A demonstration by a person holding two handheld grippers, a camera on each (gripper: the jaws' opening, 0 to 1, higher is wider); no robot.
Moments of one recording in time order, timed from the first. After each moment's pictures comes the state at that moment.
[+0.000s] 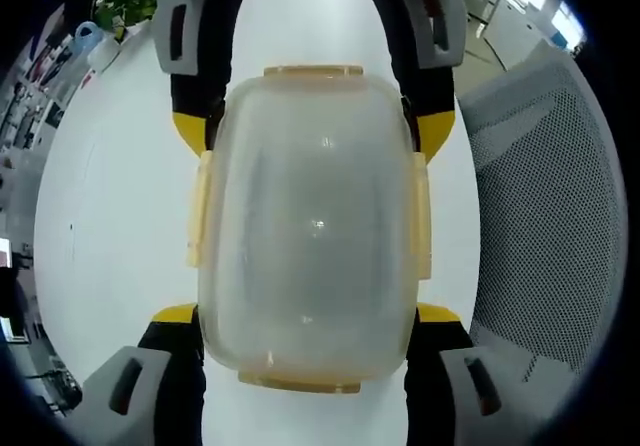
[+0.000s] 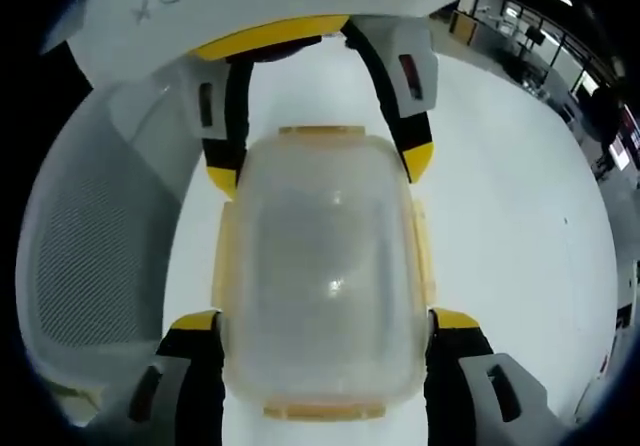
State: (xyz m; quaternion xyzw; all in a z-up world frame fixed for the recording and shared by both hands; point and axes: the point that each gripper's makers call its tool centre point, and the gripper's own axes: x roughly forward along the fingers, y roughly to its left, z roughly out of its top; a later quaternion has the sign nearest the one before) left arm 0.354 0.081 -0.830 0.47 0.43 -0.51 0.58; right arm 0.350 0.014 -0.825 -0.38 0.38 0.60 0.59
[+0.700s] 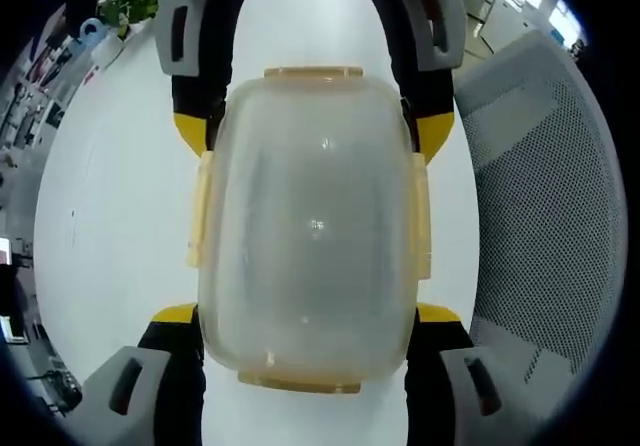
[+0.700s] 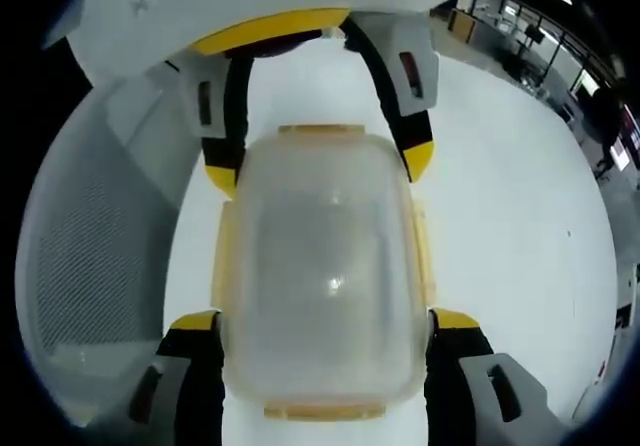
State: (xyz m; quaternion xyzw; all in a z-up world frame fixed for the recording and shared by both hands) left arm 0.355 0.110 -0.831 0.46 0.43 -0.51 0.58; right arm 0.350 0.043 -0.825 -0.38 0.38 0.60 0.59
